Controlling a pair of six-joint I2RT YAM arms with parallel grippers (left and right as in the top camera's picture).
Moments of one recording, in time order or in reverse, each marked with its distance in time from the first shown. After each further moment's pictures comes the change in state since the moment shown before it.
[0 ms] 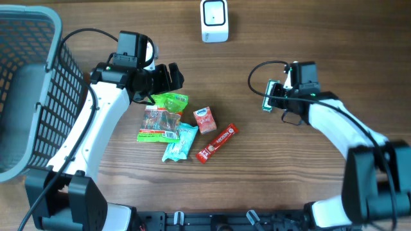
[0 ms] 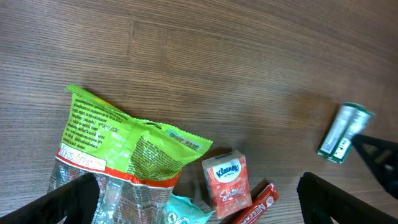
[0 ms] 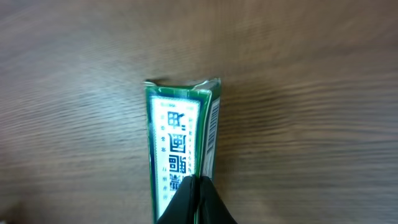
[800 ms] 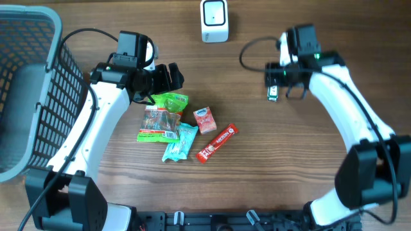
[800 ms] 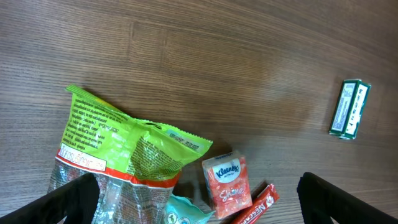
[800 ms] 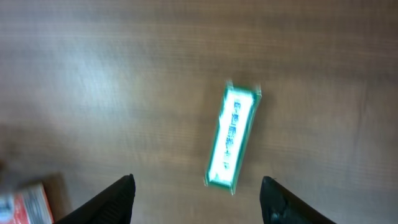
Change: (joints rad) left arm 0.000 0.000 0.000 -0.001 0.000 0.000; right arm 0.050 0.140 0.521 -0.499 0.053 -0.236
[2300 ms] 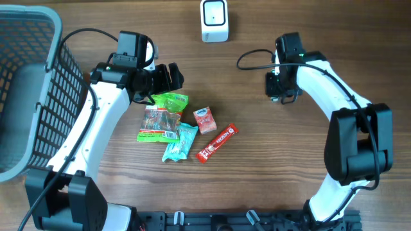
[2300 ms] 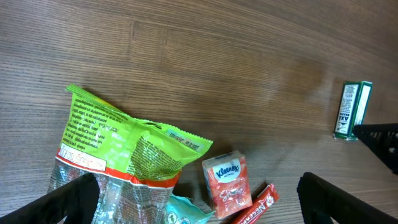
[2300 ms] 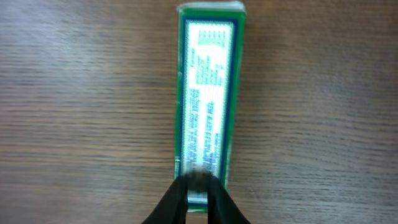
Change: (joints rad) left arm 0.000 0.000 0.000 0.000 0.000 0.000; right arm -0.006 0.165 -0.068 0.007 0.082 0.030
